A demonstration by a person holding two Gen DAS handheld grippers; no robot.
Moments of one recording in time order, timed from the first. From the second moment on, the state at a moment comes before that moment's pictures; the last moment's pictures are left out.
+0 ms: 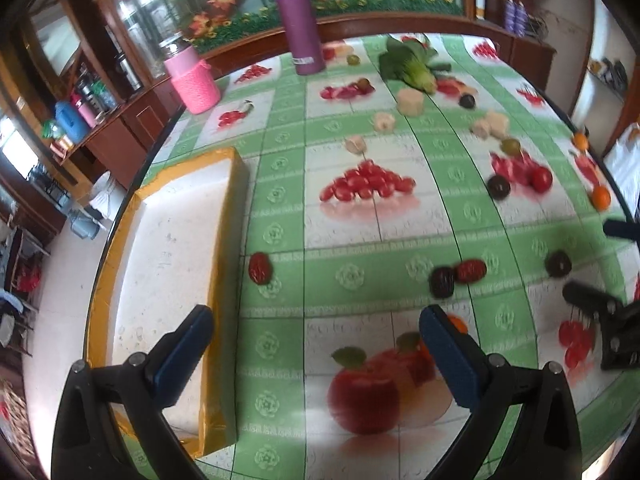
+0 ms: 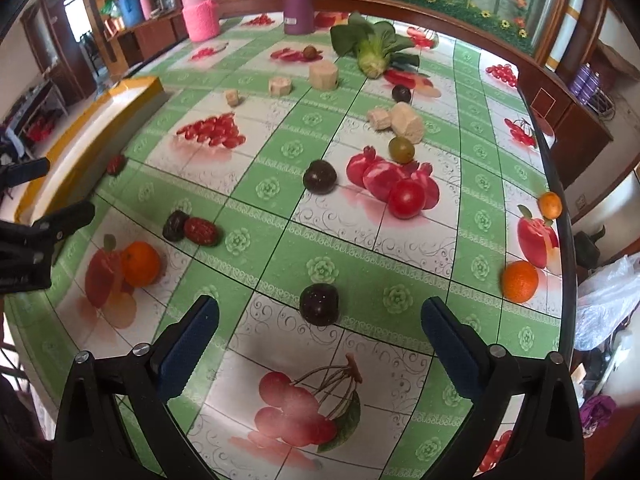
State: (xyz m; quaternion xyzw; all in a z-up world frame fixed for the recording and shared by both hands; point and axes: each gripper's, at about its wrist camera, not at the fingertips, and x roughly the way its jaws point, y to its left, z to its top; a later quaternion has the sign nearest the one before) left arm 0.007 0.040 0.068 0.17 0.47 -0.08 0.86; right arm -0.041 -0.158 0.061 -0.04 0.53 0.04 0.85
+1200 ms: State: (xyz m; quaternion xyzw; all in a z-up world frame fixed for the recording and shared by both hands) left arm -0.001 0.014 0.028 0.06 0.55 -0.20 0.81; right arm -0.047 -0.156 0.042 -0.05 0.54 0.07 0.84
